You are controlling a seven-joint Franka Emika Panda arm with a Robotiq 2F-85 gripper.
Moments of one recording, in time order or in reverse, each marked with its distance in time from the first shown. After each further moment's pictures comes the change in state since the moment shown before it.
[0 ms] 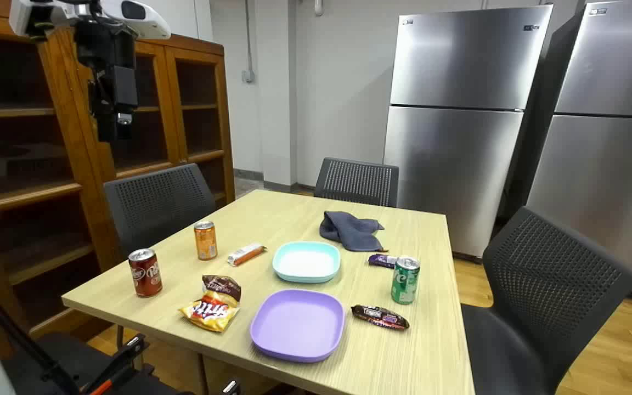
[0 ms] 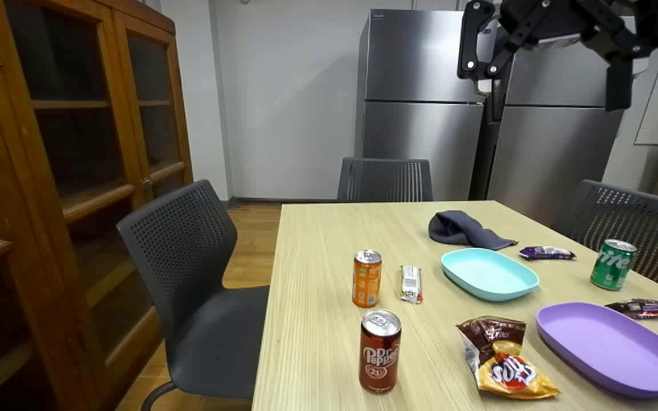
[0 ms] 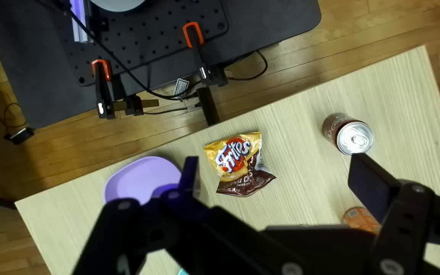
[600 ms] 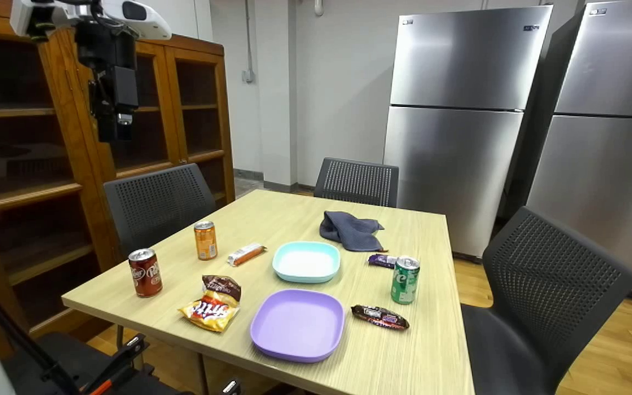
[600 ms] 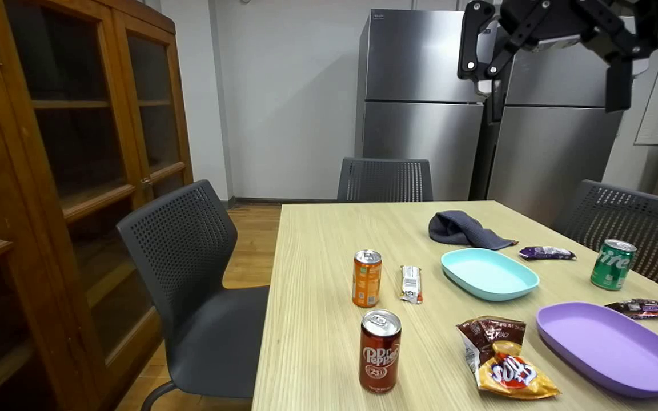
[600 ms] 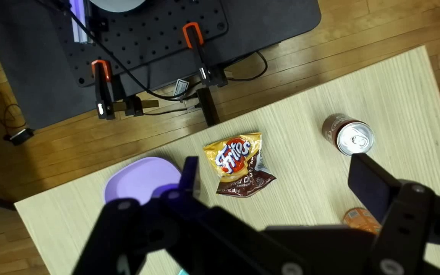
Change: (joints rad) arm 0.002 0.003 -0.003 0.000 0.000 0.001 0.000
